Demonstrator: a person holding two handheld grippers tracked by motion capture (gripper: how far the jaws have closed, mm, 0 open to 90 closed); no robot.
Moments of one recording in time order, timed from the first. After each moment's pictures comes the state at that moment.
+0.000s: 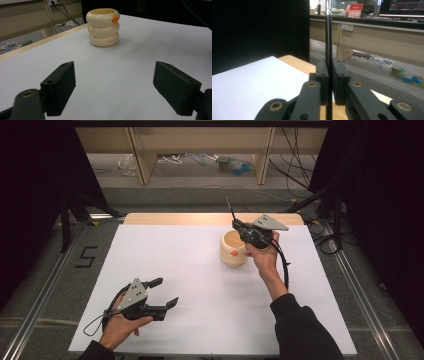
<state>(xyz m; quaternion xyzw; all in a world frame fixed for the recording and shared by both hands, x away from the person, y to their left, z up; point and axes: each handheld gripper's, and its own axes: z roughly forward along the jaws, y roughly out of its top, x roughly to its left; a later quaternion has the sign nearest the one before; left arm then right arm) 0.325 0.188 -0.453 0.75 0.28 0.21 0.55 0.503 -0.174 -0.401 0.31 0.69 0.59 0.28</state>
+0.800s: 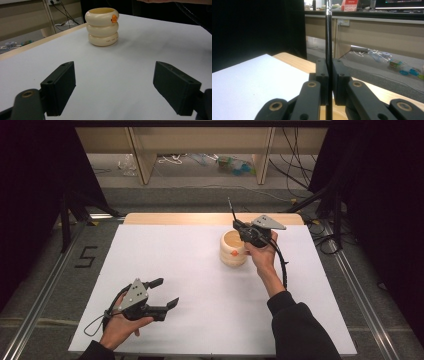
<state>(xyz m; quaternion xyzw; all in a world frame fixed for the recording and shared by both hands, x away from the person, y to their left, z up) 0.324 0.188 -0.452 0.76 0.28 0.22 0.54 0.517 -0.176 -0.416 0.34 0.69 0.58 0.27</state>
